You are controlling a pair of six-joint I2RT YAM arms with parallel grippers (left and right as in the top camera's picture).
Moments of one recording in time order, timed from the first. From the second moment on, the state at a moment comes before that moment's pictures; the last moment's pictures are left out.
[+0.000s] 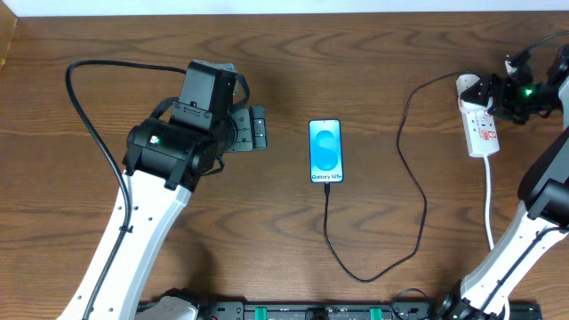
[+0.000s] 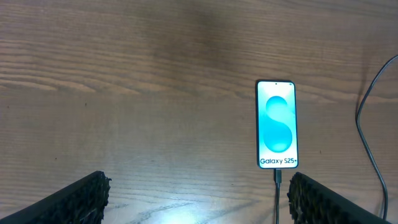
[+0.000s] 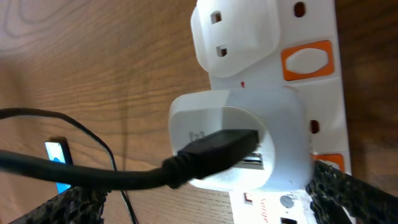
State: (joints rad) left arm -0.36 1.36 1.45 -1.07 -0.05 -0.38; right arm -0.46 2.32 1.92 -1.08 -0.63 -0.21
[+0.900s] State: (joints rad) left arm -0.36 1.36 1.45 -1.07 -0.05 -0.38; right arm -0.46 2.32 1.89 -1.02 -0.63 -0.21
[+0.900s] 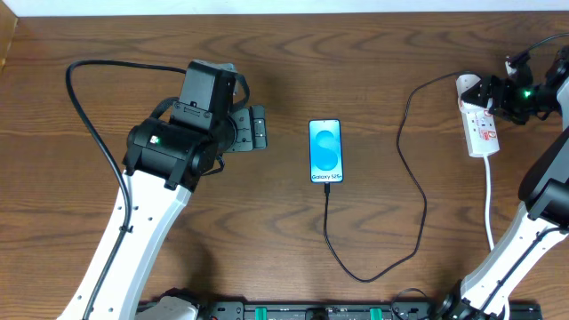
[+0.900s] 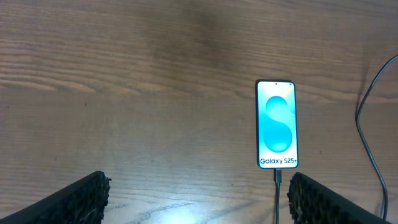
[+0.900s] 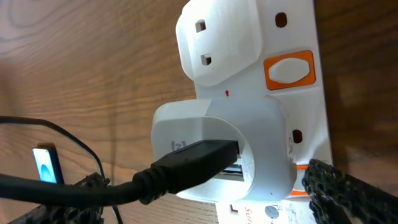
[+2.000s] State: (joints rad) left arm -0.36 1.36 1.45 -1.07 -0.05 -0.38; right arm -0.46 2.31 1.88 -1.05 -0.66 -0.17
